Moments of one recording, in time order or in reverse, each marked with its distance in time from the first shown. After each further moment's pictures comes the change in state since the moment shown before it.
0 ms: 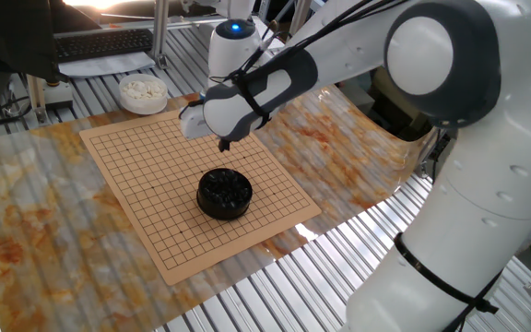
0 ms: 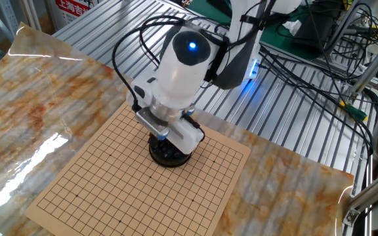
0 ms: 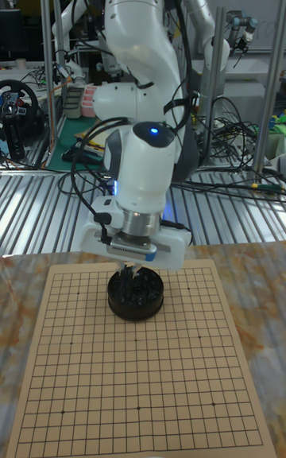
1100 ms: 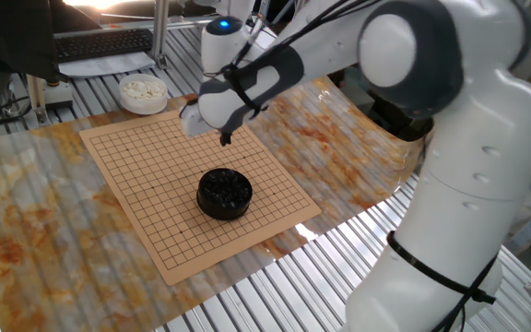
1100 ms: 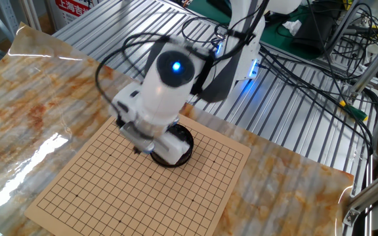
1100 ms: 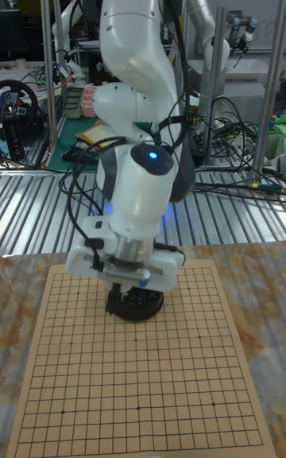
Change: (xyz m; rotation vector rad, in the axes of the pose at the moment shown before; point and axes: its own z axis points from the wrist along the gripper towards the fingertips) arm -0.027 -0.013 0.017 0.049 0.035 -0.074
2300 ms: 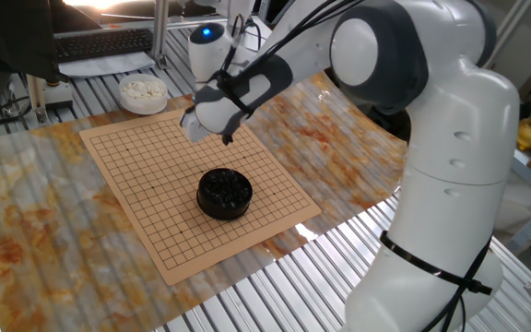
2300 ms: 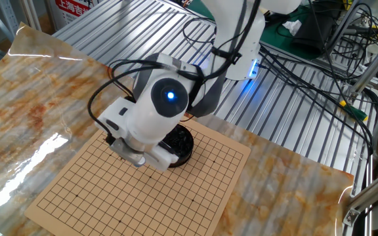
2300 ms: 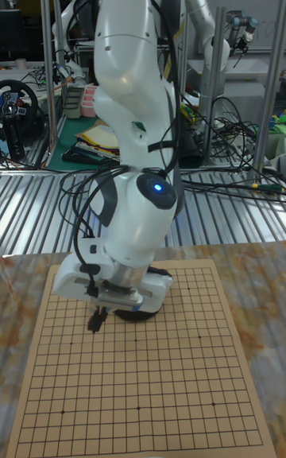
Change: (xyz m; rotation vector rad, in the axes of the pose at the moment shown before) arm -0.027 -0.016 0.038 0.131 0.021 -0.141
